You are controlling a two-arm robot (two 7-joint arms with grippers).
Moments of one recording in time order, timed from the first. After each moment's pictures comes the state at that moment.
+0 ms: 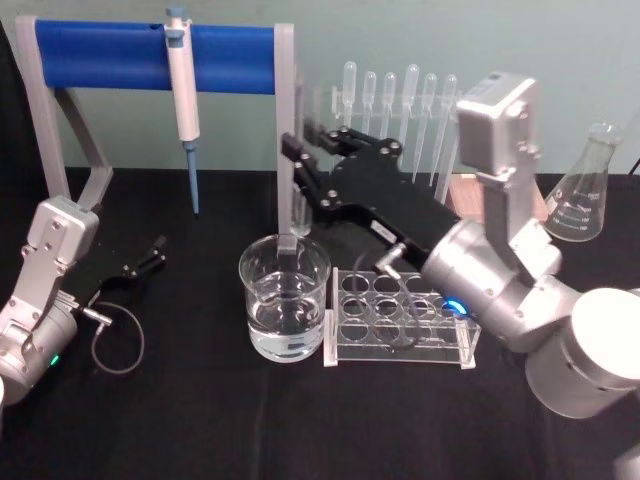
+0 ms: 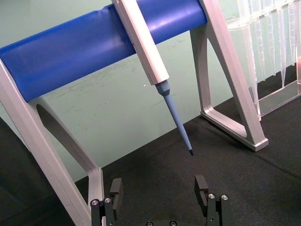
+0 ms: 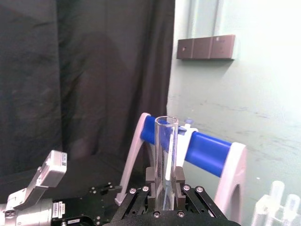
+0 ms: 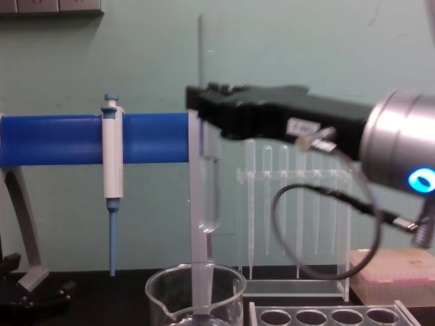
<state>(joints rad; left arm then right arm) -0.20 0.60 0.45 -1.41 -0.25 -0.12 0.03 0.20 0.27 -0.42 -1.83 0.23 0.08 0.34</state>
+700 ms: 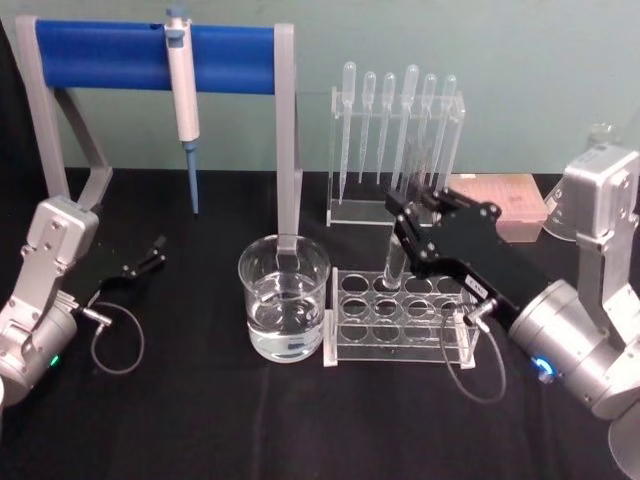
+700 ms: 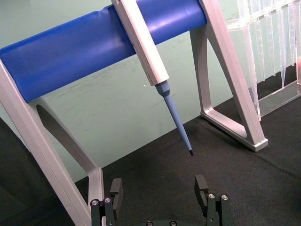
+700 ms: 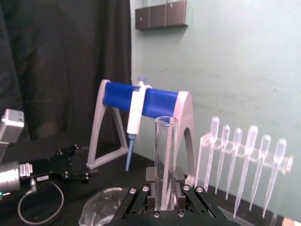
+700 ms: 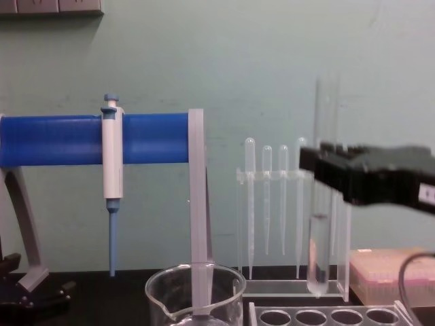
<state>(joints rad) -0.20 0.60 0.45 -1.41 -0.25 -0.12 0.03 0.00 0.38 -0.27 -1.91 0.29 0.07 0.29</state>
